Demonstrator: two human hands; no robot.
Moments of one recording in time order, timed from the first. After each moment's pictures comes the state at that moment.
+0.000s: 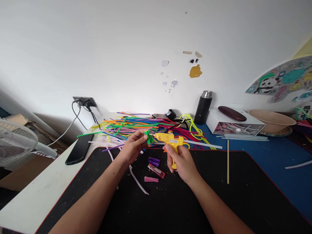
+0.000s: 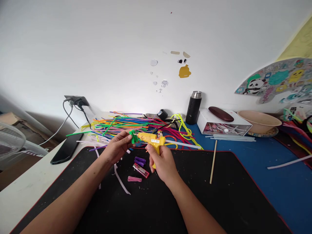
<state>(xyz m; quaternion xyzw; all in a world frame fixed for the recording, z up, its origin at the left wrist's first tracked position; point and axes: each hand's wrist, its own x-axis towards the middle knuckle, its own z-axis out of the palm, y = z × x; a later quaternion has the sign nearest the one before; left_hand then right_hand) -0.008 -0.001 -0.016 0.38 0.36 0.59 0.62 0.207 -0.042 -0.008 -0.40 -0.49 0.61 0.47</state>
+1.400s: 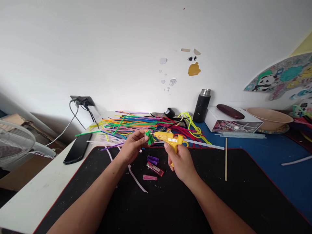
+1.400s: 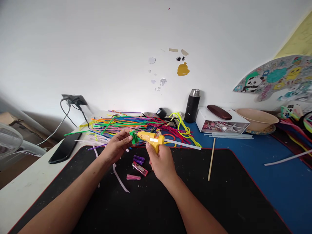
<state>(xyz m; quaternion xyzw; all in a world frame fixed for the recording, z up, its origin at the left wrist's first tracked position) -0.002 -0.005 -0.014 0.39 0.37 0.58 0.62 0.204 -0.050 0.001 -0.50 -0.53 0.50 0.46</state>
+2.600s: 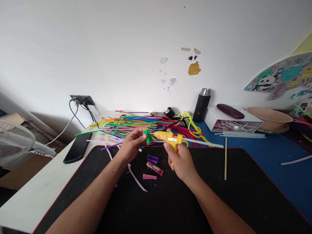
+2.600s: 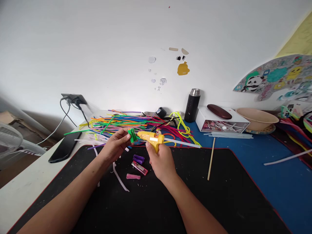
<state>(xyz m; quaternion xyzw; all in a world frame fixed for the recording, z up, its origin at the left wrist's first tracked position) -0.007 0.000 -0.020 0.37 0.36 0.60 0.61 0.208 -0.047 -0.008 -0.54 -0.56 0.45 0.43</state>
